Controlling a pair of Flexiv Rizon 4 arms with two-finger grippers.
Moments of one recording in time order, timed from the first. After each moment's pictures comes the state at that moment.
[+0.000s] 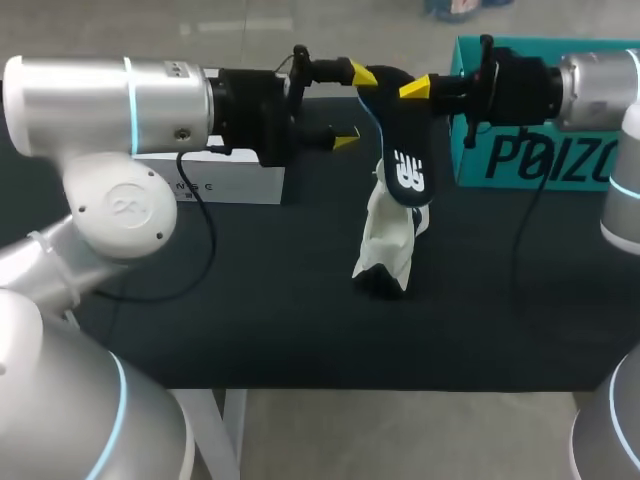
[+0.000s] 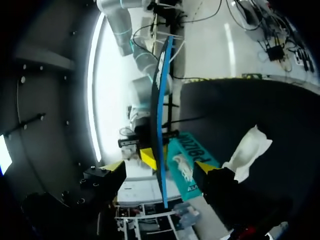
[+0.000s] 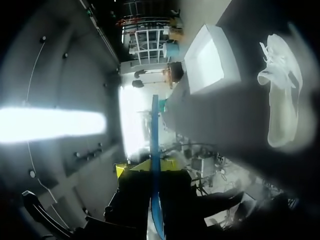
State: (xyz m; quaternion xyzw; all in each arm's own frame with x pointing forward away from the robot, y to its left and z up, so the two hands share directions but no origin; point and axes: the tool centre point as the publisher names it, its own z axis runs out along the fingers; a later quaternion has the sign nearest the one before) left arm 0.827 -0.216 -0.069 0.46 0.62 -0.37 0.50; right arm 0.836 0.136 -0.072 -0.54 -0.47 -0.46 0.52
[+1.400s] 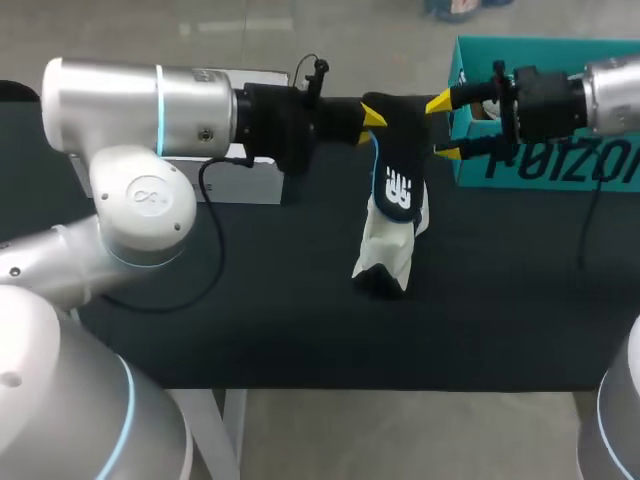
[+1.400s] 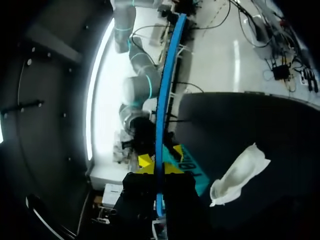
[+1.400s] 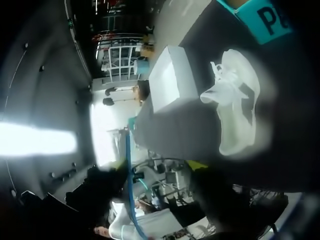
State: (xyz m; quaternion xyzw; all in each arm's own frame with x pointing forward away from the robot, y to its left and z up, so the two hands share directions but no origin) left arm 0.829 -0.236 -0.103 0.45 0.65 -0.42 0.45; right arm 0.856 0.080 -0.140 -0.66 -0.48 -0.40 0.42
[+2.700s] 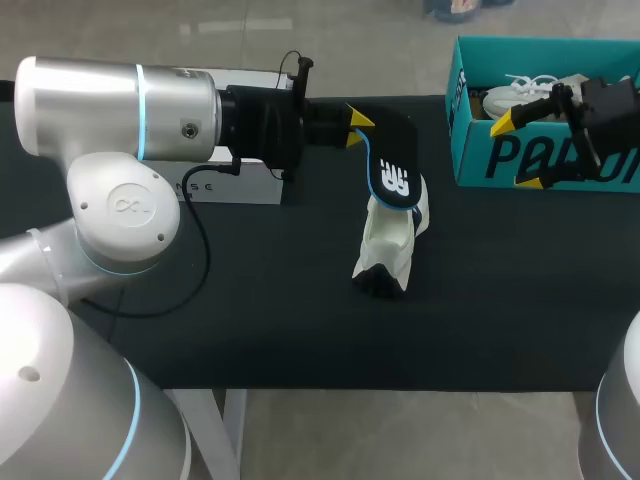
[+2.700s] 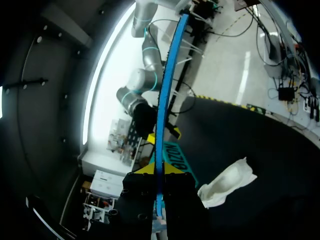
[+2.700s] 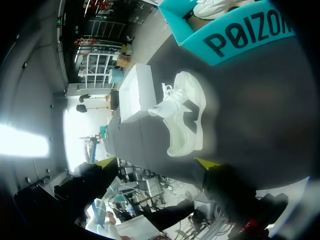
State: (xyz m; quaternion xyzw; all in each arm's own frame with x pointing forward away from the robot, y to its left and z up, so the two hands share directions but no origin) left arm 0.814 -0.220 -0.094 0.39 0.70 -0.44 0.42; right arm 0.838 -0.015 -0.177 -0.71 -0.52 -0.35 0.31
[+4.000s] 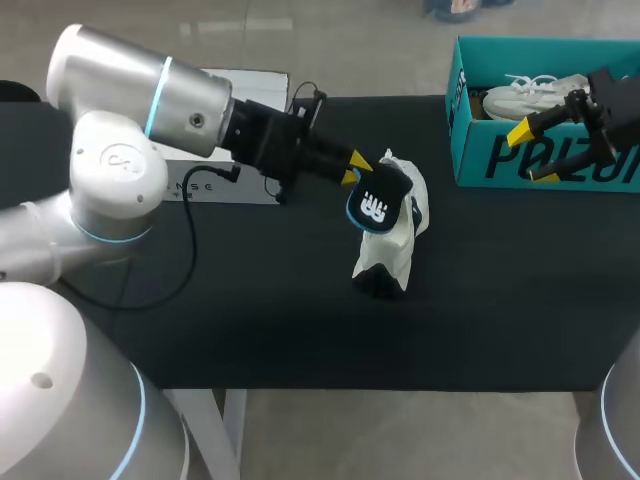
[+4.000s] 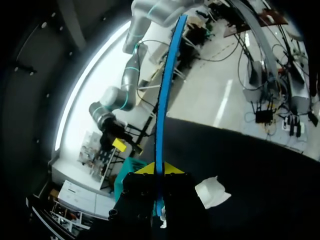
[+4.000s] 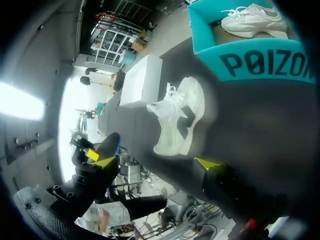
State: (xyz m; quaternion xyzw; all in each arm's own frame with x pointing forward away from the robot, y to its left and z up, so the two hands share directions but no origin) left arm 0.799 -0.222 -0.159 0.44 0.71 -0.48 0.26; right arm 0.843 -0.046 -0.188 -0.62 -0.64 -0.36 0.29
